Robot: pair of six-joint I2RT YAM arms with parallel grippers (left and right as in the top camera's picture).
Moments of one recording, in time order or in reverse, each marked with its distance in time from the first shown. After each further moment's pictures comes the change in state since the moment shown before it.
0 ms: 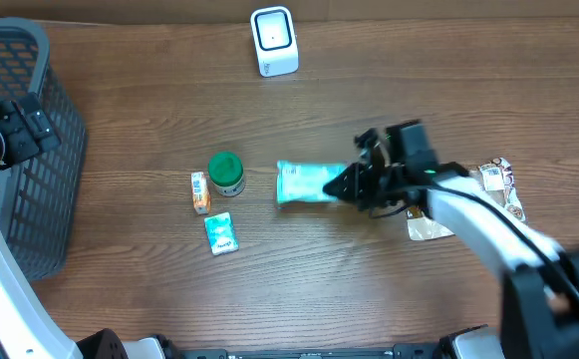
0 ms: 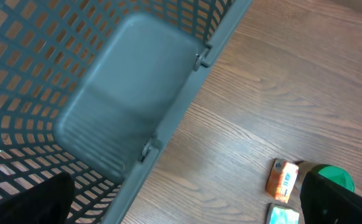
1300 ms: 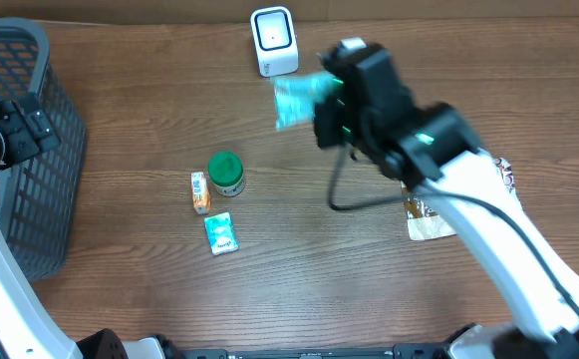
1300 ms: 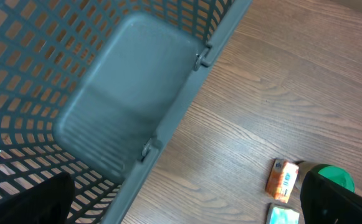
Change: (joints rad) left arm 0.000 0.000 0.000 0.000 0.000 0.000; right arm 0.340 0.079 0.826 -0.541 0.952 -0.180
